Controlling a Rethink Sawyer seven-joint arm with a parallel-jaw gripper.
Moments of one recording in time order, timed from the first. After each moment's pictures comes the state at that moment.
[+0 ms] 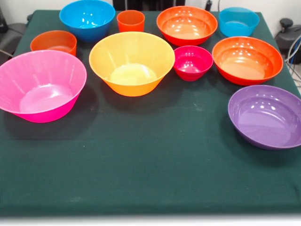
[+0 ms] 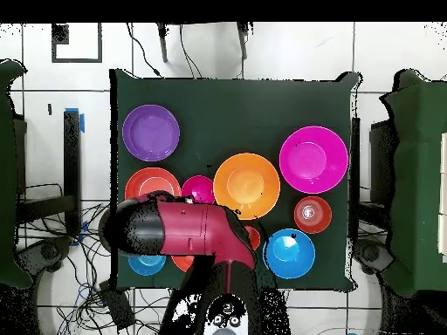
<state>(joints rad) 0.02 -0.95 -0.09 1.86 0.00 0.59 1.73</state>
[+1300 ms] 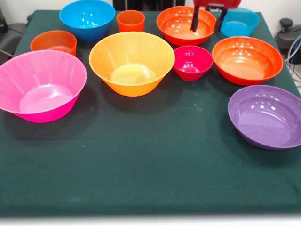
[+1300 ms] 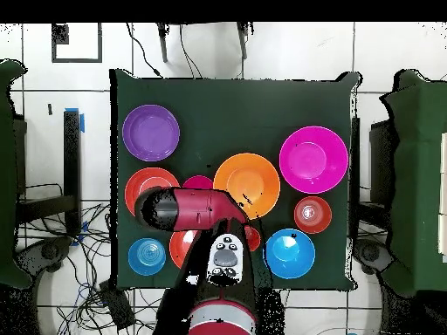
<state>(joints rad) 0.01 -0.63 -0.09 1.79 0.00 0.45 1.73</state>
